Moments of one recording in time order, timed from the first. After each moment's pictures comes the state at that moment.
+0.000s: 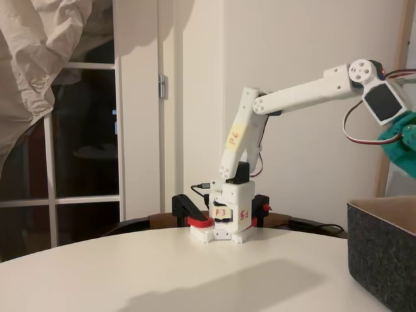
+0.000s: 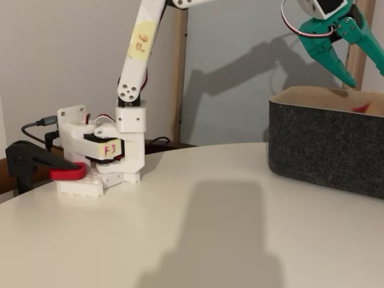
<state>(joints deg) -39.3 74.0 57.6 71.6 51.2</state>
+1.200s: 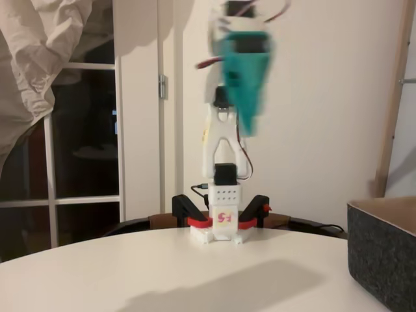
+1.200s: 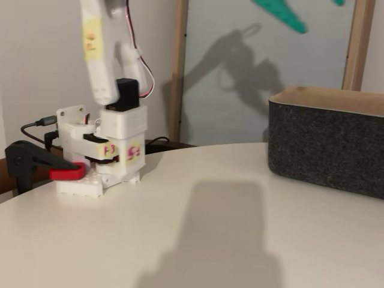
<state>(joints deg) 8.8 103.1 61.0 92.8 87.5</state>
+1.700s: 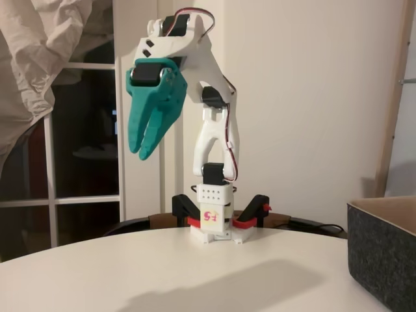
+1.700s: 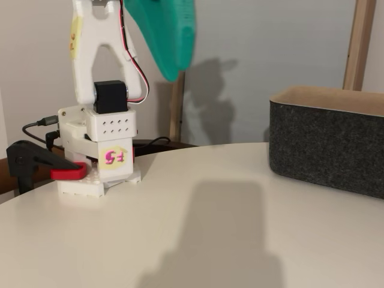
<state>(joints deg) 32.0 106.4 71.5 92.0 89.7</state>
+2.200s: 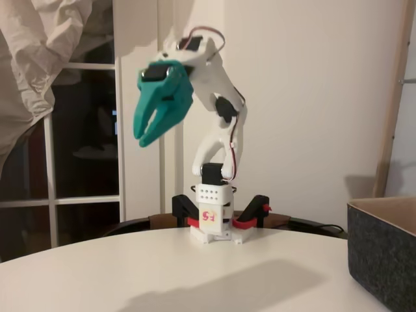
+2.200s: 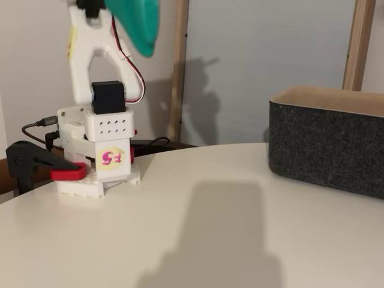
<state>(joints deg) 34.6 137.1 103.8 76.0 86.4</state>
